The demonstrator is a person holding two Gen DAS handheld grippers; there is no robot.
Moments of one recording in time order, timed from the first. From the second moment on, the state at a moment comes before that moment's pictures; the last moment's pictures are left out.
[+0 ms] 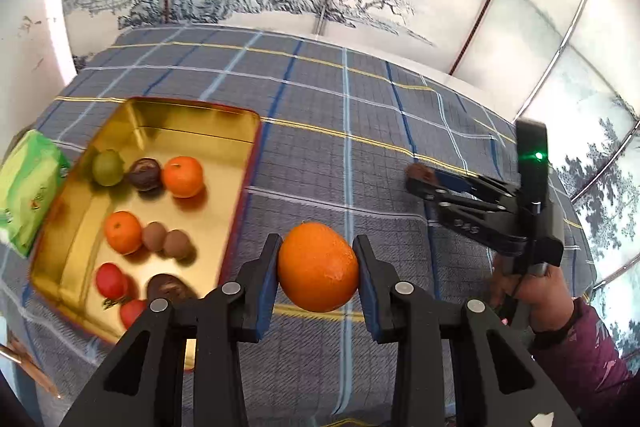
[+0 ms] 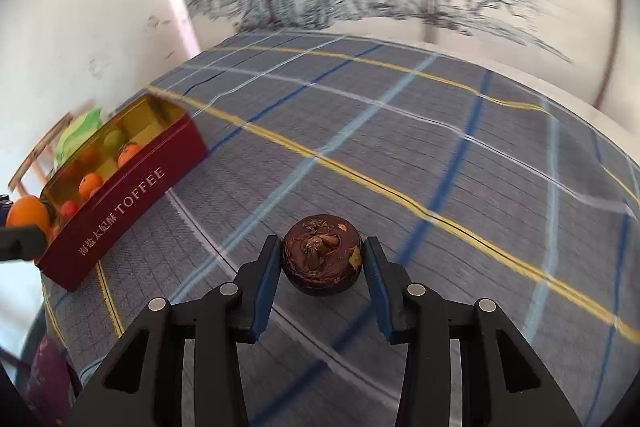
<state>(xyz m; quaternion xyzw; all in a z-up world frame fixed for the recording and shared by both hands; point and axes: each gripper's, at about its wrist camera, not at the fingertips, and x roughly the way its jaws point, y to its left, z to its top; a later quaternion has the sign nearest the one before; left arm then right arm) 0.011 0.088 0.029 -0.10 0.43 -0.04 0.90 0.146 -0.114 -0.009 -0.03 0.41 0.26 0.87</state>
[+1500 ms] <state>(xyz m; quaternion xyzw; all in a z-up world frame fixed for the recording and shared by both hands) 0.022 0.227 0.014 -0.05 0.42 0.12 0.90 0.143 -0.178 -0.031 0.02 0.44 0.16 0.88</state>
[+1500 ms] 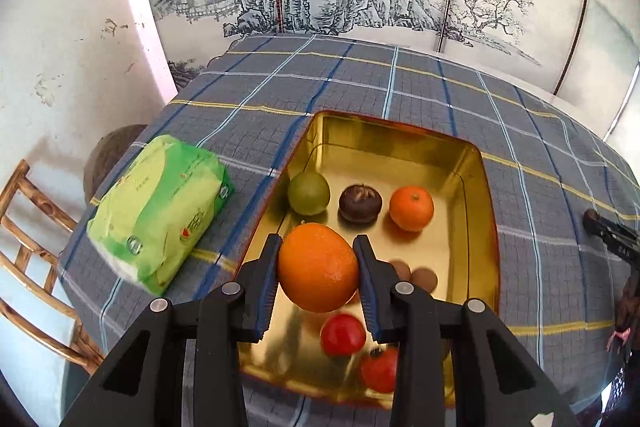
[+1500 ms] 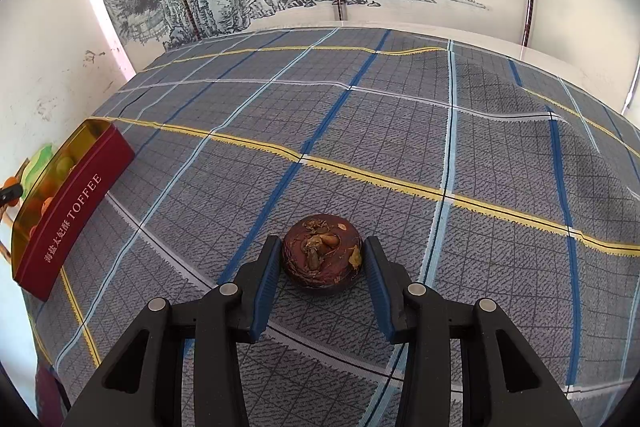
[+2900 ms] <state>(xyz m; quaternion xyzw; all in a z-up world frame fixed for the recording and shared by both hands) -0.013 0.154 0.028 0.02 0.36 0.15 0.92 0.143 -0.176 -0.032 0.01 0.44 0.16 0.88</state>
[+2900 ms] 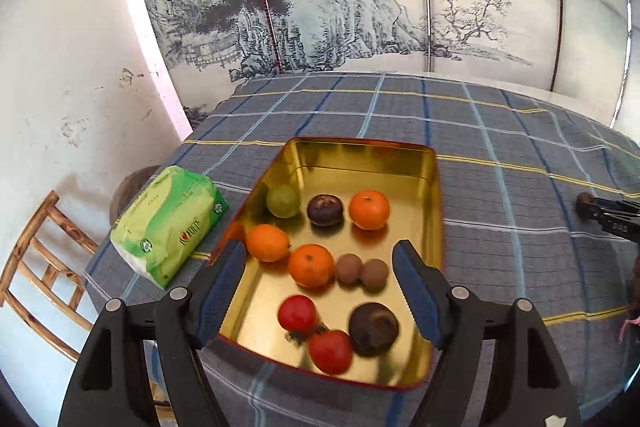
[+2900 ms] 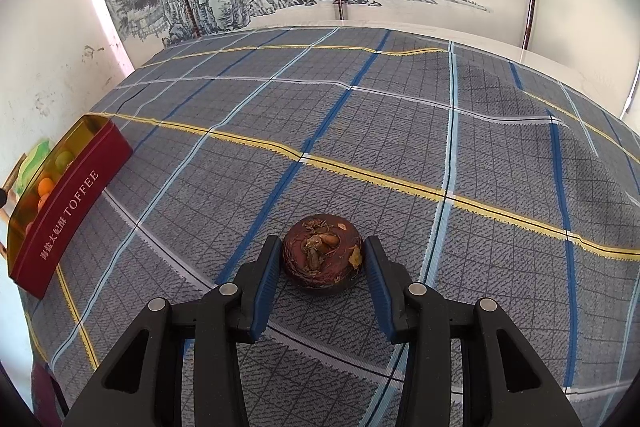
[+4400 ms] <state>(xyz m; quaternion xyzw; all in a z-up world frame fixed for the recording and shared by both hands) -0.070 0.168 0.013 -0.01 0.36 0.17 0.92 0.139 -0.162 -0.032 -0.04 0.44 0.14 0.89</state>
